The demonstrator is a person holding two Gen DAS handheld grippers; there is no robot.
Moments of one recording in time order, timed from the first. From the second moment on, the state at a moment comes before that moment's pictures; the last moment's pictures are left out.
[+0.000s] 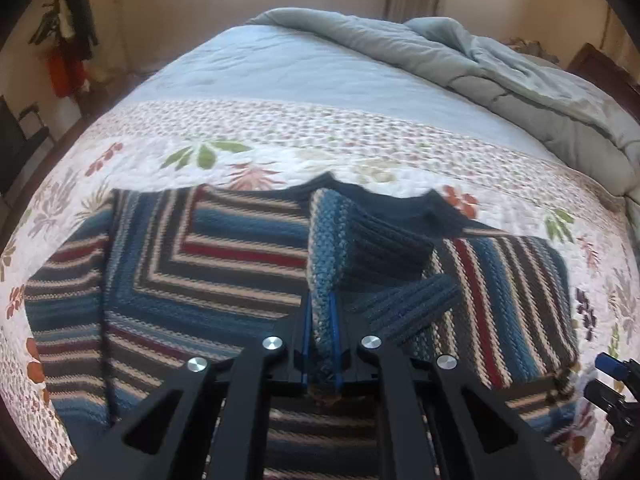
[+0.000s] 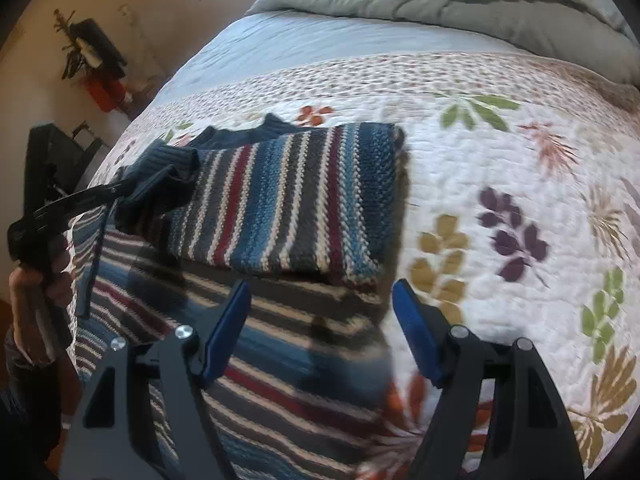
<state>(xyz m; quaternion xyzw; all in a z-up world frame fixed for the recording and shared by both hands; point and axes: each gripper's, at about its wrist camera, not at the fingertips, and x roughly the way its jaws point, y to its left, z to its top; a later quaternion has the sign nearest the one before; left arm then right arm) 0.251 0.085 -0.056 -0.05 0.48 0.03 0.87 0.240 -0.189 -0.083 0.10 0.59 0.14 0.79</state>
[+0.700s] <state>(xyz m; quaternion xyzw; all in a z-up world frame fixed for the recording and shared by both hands) 0.233 0.059 -0.063 0.06 0.48 -0.01 0.88 0.260 -0.124 -0.096 0.08 0.61 0.15 0.77</state>
